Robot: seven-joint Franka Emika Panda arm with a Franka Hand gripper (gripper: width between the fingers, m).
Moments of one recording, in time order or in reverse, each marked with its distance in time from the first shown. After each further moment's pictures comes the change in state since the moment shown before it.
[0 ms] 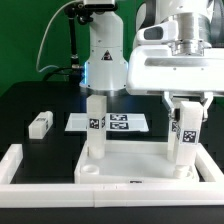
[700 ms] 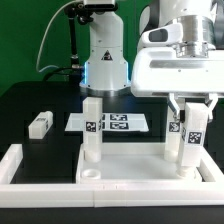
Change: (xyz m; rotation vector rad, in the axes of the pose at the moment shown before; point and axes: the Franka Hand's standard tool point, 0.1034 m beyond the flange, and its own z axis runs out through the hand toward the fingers) arm -0.004 -0.007 0.001 0.007 0.004 -0.009
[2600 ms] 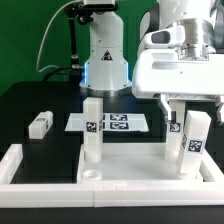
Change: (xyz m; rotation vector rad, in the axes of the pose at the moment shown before) arm -0.001 -0.002 0.002 0.002 0.038 -0.071
